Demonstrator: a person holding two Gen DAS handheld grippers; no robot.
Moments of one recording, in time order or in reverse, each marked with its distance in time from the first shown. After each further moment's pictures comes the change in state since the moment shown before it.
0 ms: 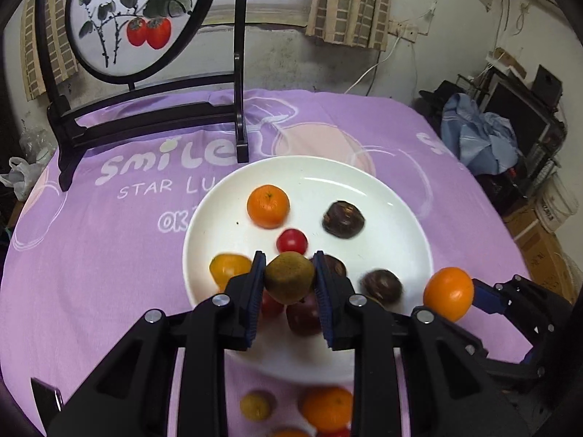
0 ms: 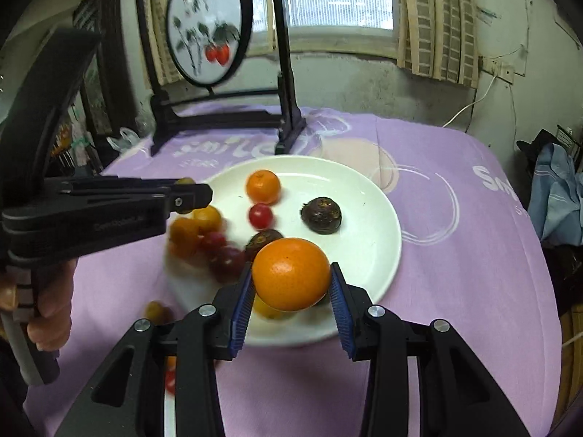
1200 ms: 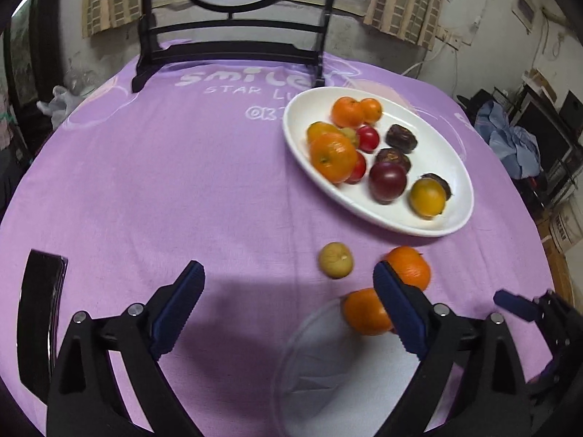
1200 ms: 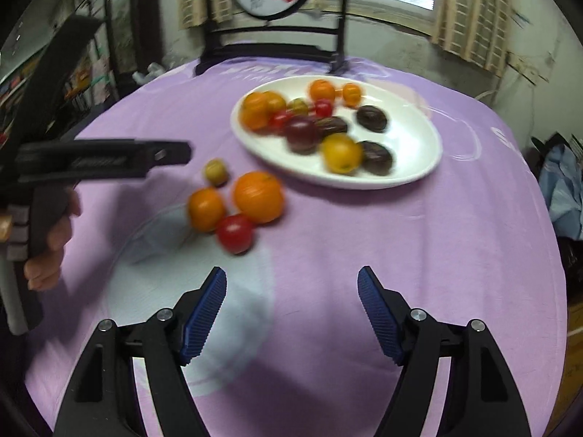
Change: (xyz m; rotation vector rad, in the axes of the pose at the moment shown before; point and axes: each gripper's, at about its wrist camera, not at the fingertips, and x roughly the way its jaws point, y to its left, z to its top) left arm -0.052 0.065 -0.135 -0.185 0.030 0.067; right arm -0.044 0.069 -0.105 -0.153 0.147 0.030
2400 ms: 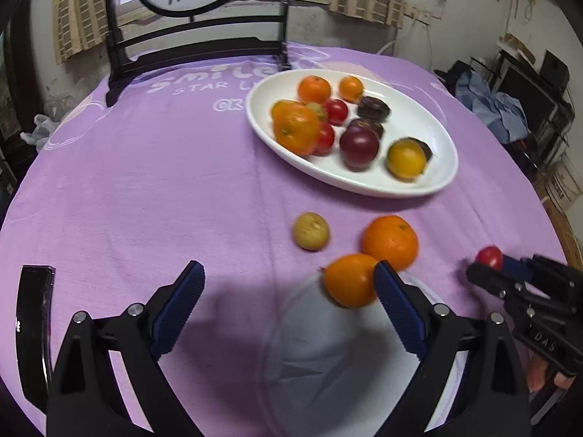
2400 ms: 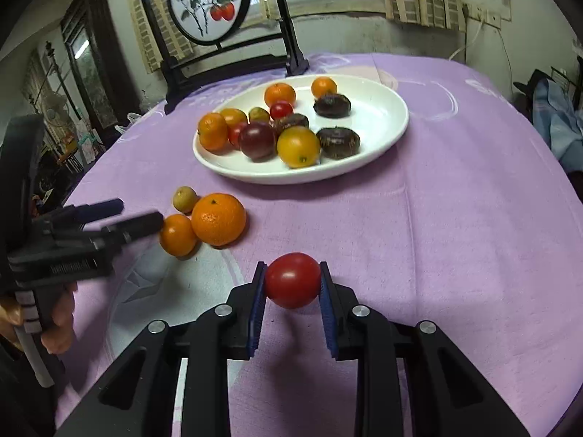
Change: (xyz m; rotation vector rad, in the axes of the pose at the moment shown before) left arm 0.006 -0.032 -0.023 0.163 0.013 -0.035; right arm 0.007 -0.048 -0.014 0.263 -0.078 0.067
